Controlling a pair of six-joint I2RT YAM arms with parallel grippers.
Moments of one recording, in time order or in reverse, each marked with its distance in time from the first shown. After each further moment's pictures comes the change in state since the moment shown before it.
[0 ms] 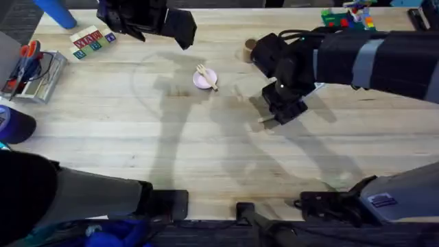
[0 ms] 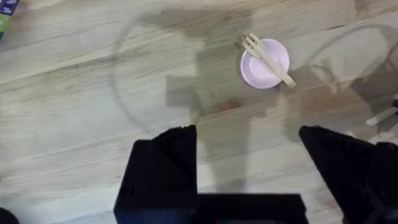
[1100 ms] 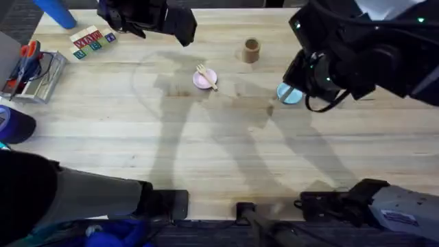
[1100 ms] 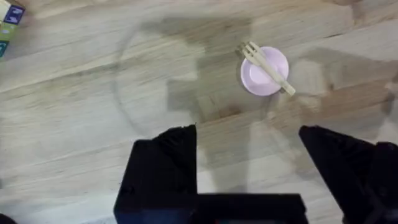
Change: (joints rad) left arm 0.000 0.000 0.000 0.028 0.000 0.000; right arm 0.000 -0.391 -0.011 0.025 0.200 -0.668
